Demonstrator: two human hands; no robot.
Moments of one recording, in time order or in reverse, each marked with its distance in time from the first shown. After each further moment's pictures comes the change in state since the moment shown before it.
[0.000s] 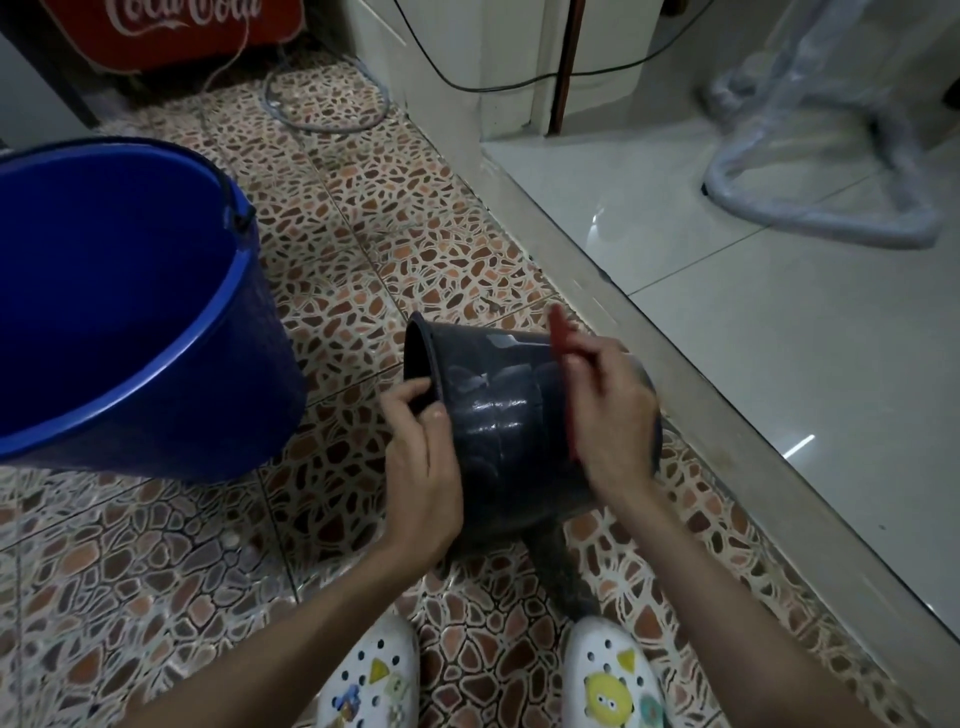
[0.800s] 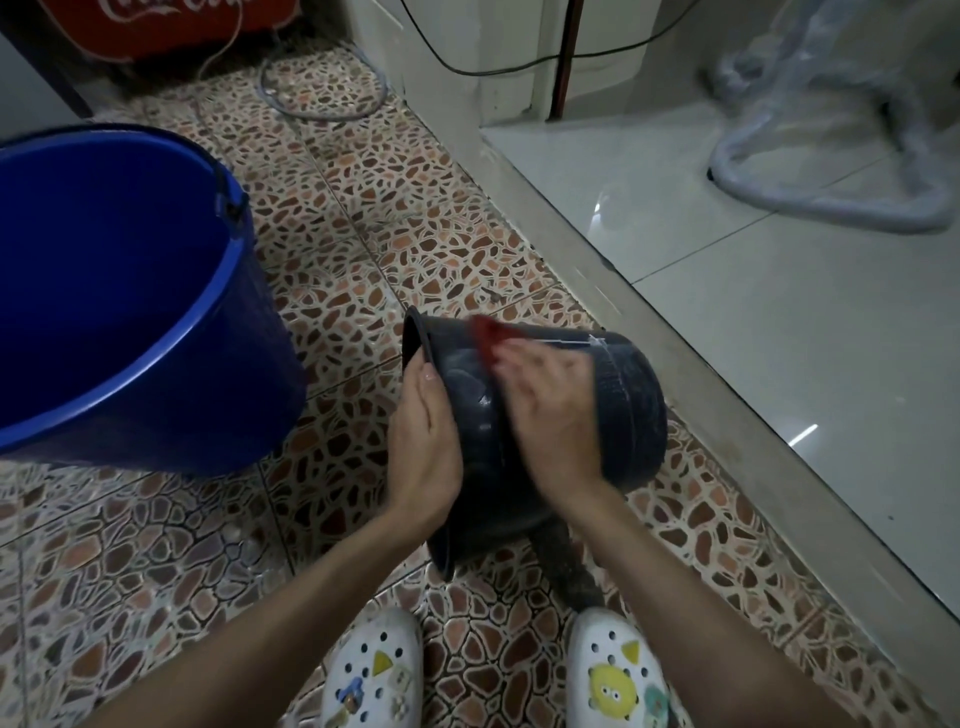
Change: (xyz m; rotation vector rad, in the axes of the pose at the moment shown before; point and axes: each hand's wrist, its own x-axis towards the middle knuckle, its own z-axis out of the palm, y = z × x) left_hand 0.024 -0.001 0.004 -0.010 -0.040 -0.104; right_hand -0.017 -0.007 0.038 -0.194 -0.014 -0.311
